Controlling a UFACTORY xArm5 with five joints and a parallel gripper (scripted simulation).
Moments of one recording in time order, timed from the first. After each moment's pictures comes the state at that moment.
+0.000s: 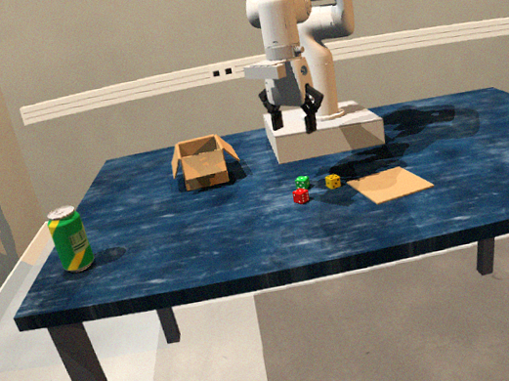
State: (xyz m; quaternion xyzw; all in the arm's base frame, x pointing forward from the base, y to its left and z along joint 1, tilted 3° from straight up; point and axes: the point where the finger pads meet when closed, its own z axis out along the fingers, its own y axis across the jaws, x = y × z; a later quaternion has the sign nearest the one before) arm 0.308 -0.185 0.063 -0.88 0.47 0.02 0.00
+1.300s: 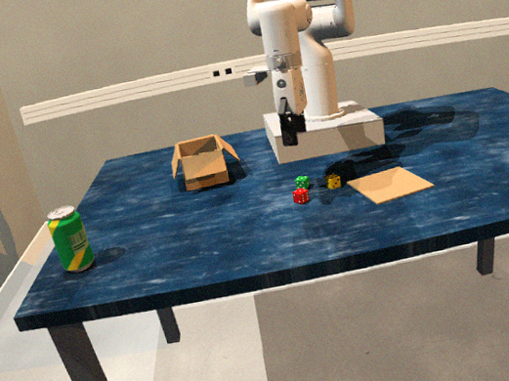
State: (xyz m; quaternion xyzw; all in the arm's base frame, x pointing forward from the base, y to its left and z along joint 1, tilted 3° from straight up) arm 0.308 -0.186 0.045 -0.49 0.87 0.02 -0.01
